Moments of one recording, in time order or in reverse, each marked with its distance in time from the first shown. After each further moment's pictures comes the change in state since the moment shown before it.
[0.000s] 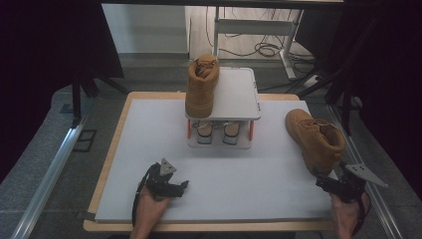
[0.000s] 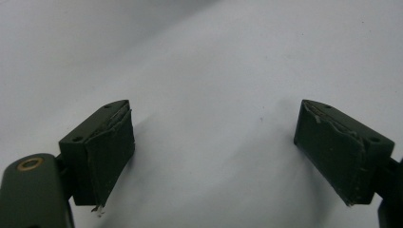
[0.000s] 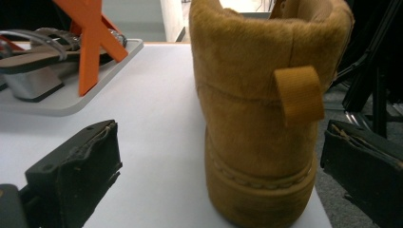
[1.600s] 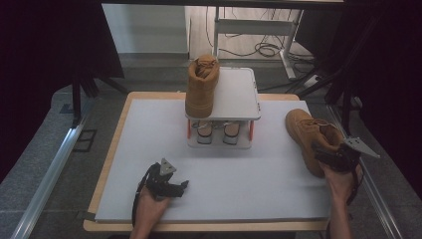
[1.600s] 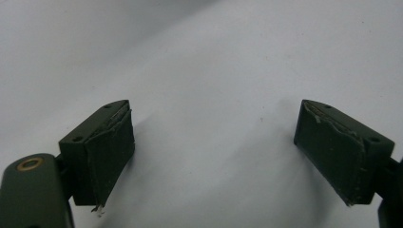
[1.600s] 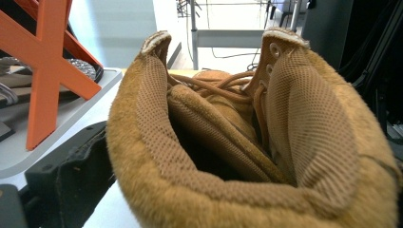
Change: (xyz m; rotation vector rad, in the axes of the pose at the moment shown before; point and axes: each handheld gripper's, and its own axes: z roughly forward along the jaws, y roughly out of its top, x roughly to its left) left arm 0.000 0.000 0.000 0.001 -0.001 -0.003; right arm -0.024 0.035 0.066 -0.050 -0.009 -0.010
